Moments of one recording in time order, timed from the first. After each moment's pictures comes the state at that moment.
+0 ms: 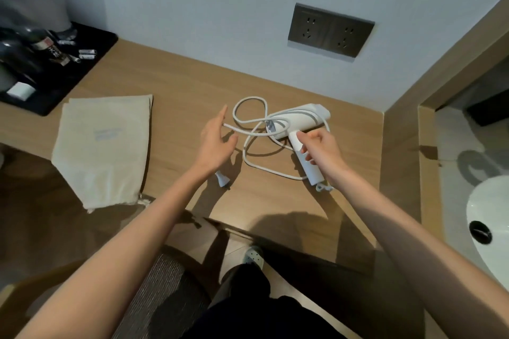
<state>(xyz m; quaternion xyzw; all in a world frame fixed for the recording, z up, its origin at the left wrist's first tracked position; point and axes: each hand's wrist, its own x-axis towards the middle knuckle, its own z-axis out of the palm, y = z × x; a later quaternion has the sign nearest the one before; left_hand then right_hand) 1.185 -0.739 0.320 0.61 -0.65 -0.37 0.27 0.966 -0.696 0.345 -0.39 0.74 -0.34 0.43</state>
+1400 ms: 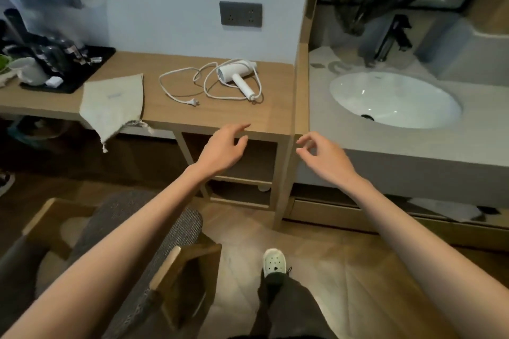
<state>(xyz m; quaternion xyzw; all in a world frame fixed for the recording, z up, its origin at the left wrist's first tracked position) 1.139 -0.305 0.414 0.47 -0.82 -0.27 0.20 0.929 -0.214 0.408 -0.59 0.73 -0.27 0.22</state>
